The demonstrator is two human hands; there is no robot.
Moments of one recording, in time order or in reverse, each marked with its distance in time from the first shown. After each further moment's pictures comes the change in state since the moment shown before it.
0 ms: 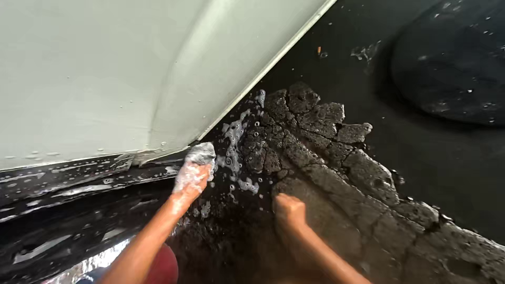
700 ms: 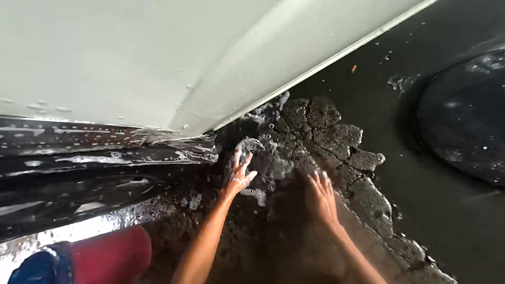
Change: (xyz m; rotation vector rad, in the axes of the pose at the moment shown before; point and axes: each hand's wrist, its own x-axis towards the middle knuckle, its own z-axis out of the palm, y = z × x) left_hand 0.067 0.098 0.139 -0.712 0.088 -0.081; right_hand 0.059 0.127 -0.037 -0.244 -0.048 -0.056
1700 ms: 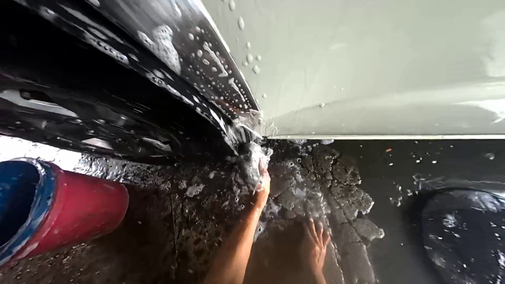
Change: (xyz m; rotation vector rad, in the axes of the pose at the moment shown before) left_hand -0.013 0.071 -0.071 -0.670 1.320 -0.300; right_hand -0.010 -0.004 0.025 -0.290 0.048 -0.188
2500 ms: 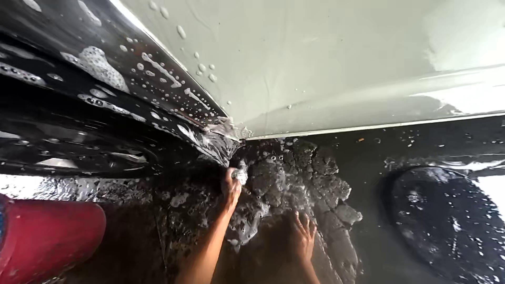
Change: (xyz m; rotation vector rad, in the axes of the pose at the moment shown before) left_hand -0.020 -0.105 -0.008 0.141 -0.650 -0.350; right_hand -0.001 0.000 0.001 0.008 0.020 0.048
